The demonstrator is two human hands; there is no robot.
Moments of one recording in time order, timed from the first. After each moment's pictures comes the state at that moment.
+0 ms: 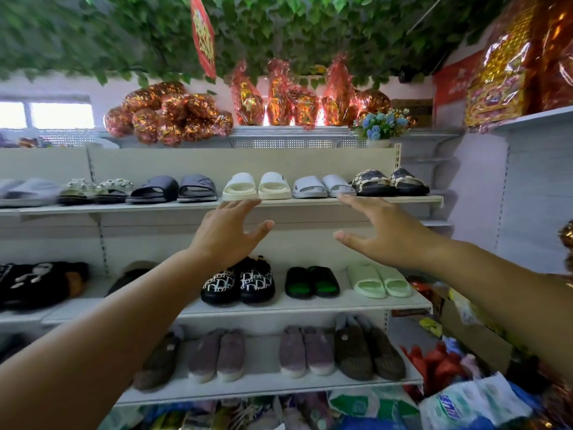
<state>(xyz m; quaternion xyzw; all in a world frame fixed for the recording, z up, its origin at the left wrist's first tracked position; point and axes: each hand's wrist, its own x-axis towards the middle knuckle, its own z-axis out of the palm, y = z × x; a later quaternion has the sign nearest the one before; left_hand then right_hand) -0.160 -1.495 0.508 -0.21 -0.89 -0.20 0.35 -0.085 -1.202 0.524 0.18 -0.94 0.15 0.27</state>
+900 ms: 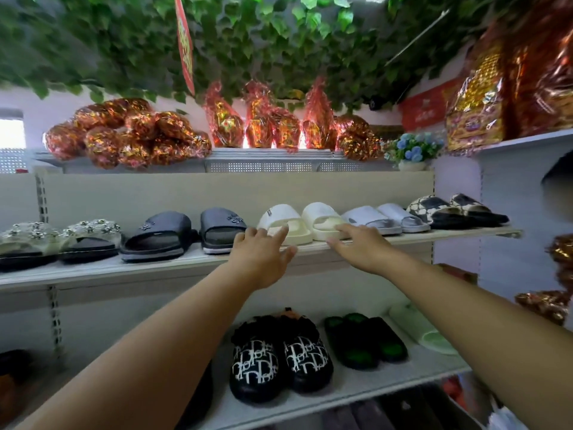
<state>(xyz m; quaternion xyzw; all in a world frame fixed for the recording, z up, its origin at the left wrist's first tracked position) -0.430 -1.585 0.536 -0.24 -0.94 -0.03 0.24 -0.384 -1.357 0.536 -0.07 -0.95 0.20 0.24</state>
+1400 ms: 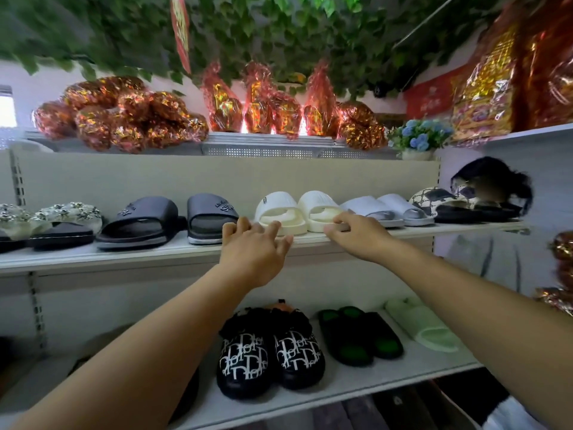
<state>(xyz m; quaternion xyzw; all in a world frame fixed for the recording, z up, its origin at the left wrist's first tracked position) -0.445 -1.570 0.519 -0.20 -0.94 -0.03 0.28 -0.407 -1.343 0.539 -0.07 -0.95 0.19 0.23</state>
